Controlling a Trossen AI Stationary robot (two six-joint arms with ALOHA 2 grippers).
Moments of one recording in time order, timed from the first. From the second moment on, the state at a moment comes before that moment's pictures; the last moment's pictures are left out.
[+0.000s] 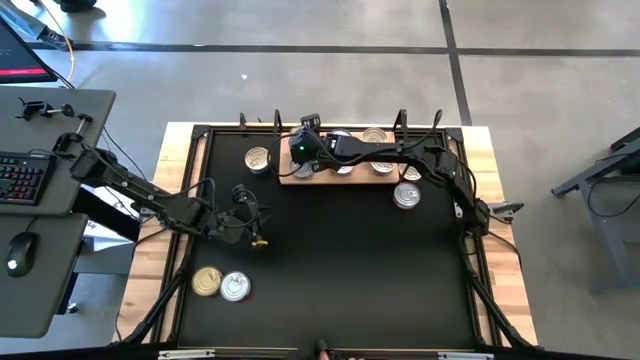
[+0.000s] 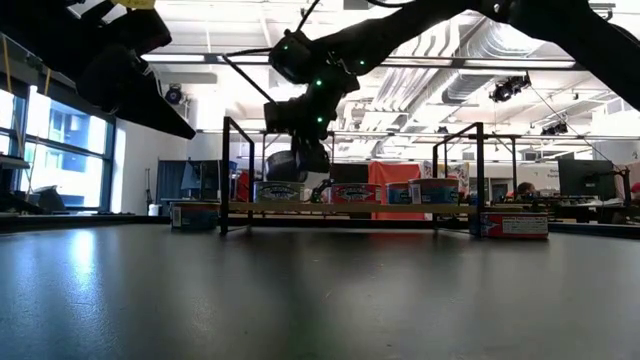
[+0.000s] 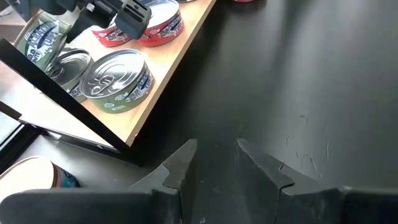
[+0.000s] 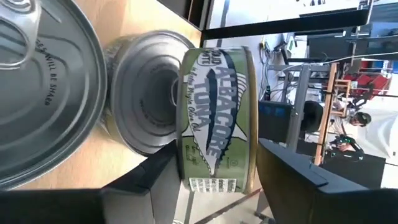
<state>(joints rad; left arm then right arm) -0.38 1.05 0.47 -0.17 -0.74 -0.30 -0.28 2.23 1.85 -0.40 0.64 -0.92</state>
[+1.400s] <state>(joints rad) -0.45 1.05 0.47 -0.24 -0.79 -0.42 -0.13 1.83 1.48 -0.70 -0.13 -0.44</state>
